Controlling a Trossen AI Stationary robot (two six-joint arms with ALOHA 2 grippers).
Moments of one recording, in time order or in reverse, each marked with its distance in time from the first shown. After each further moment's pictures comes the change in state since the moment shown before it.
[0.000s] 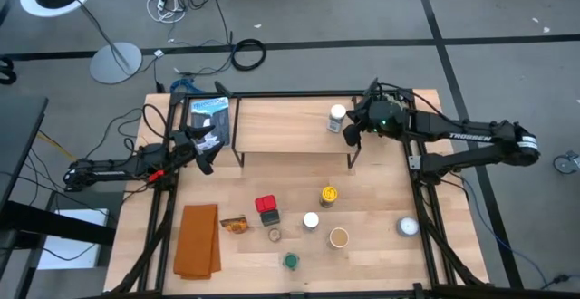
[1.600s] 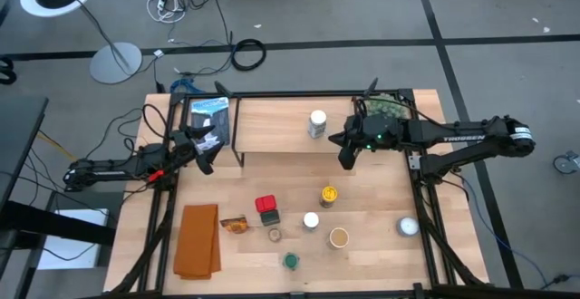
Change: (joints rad) left arm 0.000 0.000 0.000 0.000 0.000 0.000; right arm 0.195 0.064 0.011 0.106 -0.123 -0.017
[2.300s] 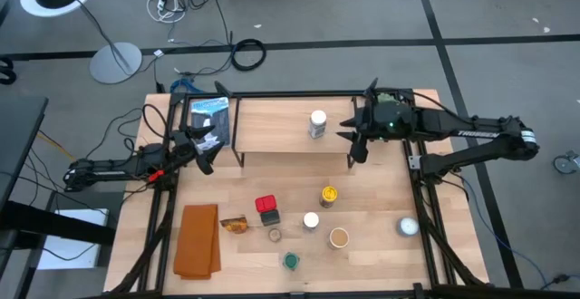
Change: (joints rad) left arm 0.000 0.000 0.000 0.000 0.000 0.000; right arm -0.066 -0.040 0.198 -0.303 -0.044 -0.203
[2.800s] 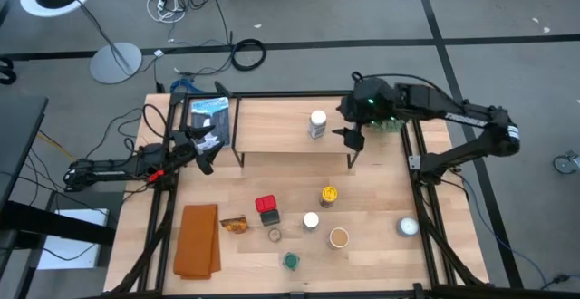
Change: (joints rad) left arm 0.000 0.000 0.000 0.000 0.000 0.000; right arm -0.091 0.297 0.436 -0.349 -0.130 -0.230
